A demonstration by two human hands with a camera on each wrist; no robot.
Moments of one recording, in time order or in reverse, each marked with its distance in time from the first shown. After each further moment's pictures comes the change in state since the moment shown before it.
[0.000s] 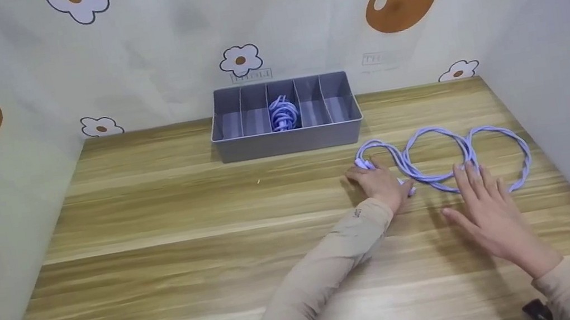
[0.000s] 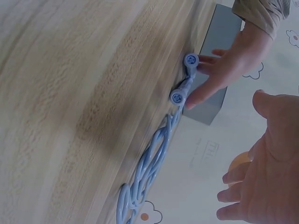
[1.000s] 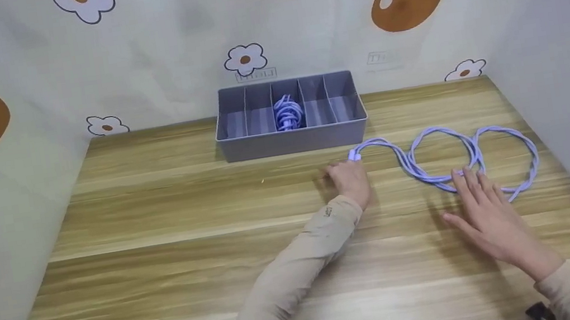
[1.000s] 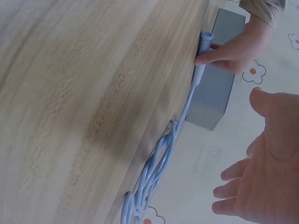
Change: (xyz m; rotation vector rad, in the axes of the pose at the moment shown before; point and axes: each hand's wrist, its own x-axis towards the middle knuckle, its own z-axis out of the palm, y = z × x) left_hand 0.018 -0.058 0.002 -0.002 0.142 -0.025; right_hand 0.002 -0.001 0.007 0.047 -0.046 -0.004
